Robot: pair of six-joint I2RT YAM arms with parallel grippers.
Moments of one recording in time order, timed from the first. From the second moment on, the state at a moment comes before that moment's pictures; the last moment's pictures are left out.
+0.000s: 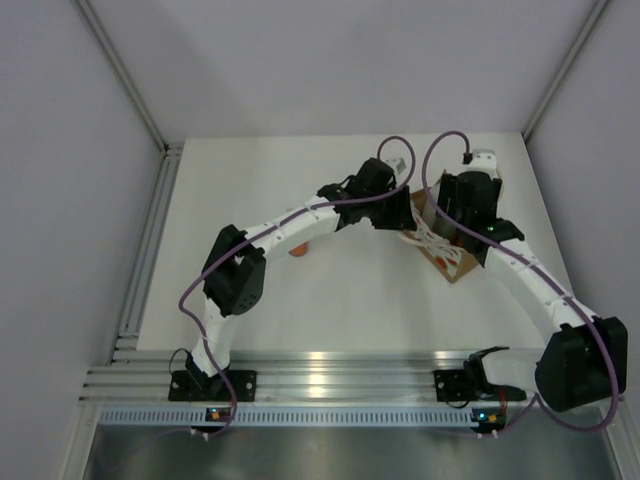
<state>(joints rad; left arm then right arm) -0.82 2.09 1.82 -0.39 0.25 -0.66 0.27 1.21 0.94 -0.23 0.46 0.15</state>
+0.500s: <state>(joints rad) -0.83 2.09 1.82 -0.39 0.25 -0.65 0.21 1.28 0.94 -0.02 0.33 0.09</state>
